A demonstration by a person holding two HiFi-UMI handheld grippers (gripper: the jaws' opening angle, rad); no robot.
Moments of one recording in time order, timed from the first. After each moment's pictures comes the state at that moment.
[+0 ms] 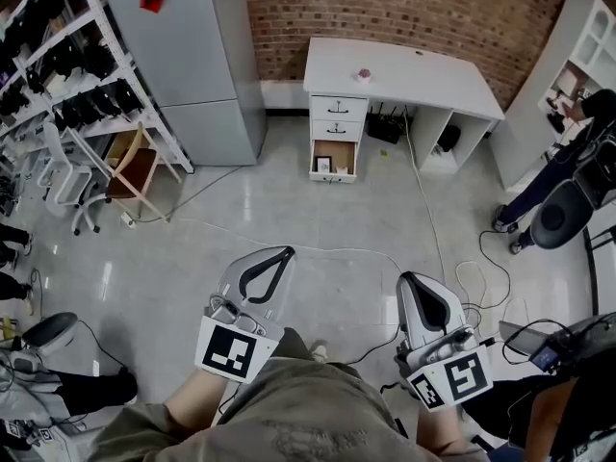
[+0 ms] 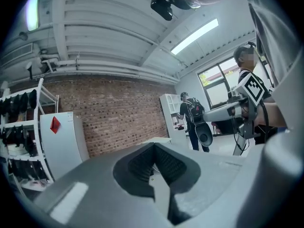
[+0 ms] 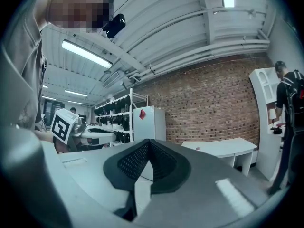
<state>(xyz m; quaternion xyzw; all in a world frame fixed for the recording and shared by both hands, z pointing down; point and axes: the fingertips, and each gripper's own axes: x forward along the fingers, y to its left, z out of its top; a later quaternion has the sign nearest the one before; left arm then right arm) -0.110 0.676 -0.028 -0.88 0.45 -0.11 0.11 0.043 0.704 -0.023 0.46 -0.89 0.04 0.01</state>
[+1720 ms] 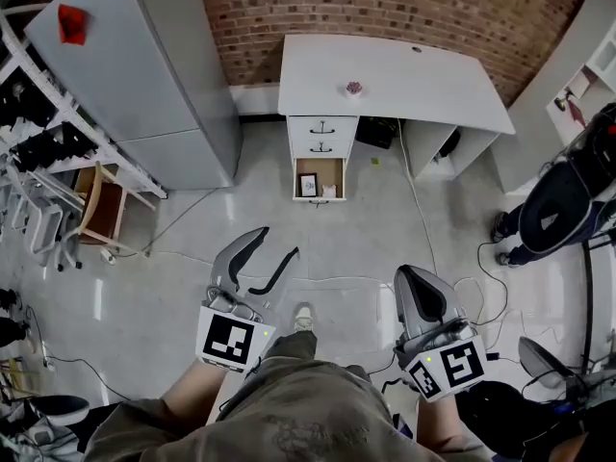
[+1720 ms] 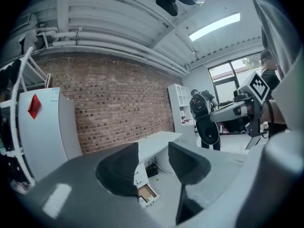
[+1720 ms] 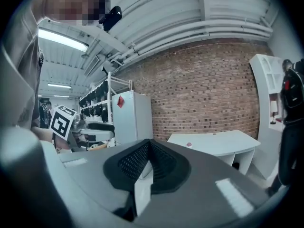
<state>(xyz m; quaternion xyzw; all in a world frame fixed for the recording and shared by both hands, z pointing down) -0.130 0.341 0.015 -0.89 0.44 -0.12 0.04 0.038 0.386 0.017 0.50 -0.86 0.10 0.07</state>
